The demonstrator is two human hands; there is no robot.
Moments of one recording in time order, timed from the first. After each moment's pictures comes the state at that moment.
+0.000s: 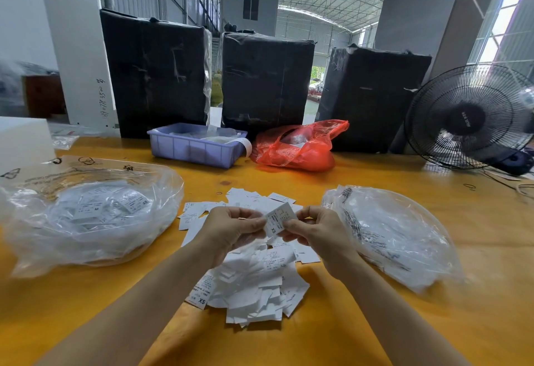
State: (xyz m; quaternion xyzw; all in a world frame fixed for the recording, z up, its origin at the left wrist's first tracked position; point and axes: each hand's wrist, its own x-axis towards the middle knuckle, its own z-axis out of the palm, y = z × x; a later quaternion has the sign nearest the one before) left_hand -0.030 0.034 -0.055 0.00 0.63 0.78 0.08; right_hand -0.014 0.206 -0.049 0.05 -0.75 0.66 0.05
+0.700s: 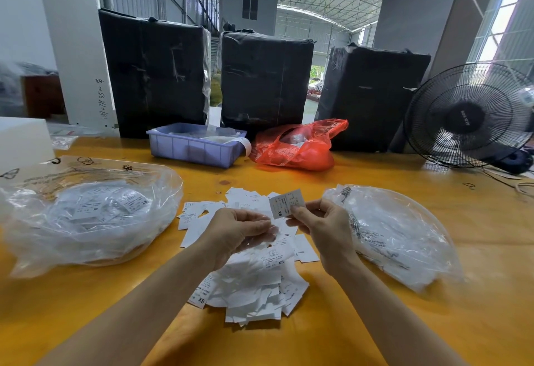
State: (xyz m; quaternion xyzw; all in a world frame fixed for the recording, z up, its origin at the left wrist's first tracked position) left_hand -0.027 0.038 -0.055 0.01 0.61 0.78 0.12; right_hand -0.014 0.203 -0.051 0.02 -0.69 0.70 0.16
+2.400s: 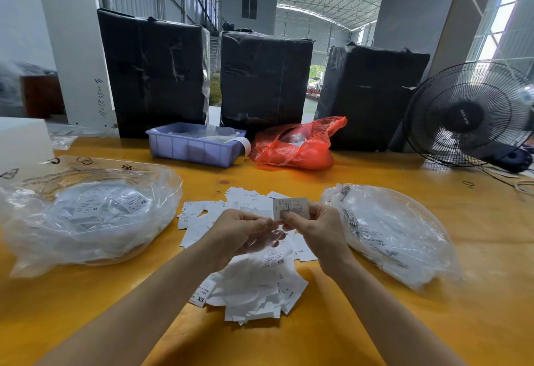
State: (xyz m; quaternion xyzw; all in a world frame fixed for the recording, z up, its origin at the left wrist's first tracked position) left_hand -0.017 0.042 -0.050 0.05 0.65 0.74 0.14; right_hand -0.010 0.200 -0.051 0.09 -0.74 0.66 0.15
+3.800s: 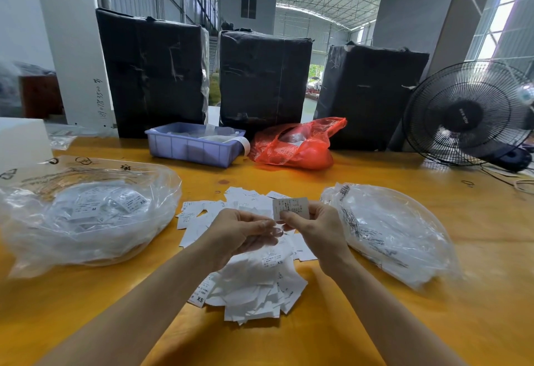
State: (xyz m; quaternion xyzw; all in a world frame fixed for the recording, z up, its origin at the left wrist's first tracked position) left_hand -0.020 0.041 -0.052 0.04 0.66 0.74 0.14; right_hand -0.009 0.199 -0.050 0.08 -0.74 0.65 0.15
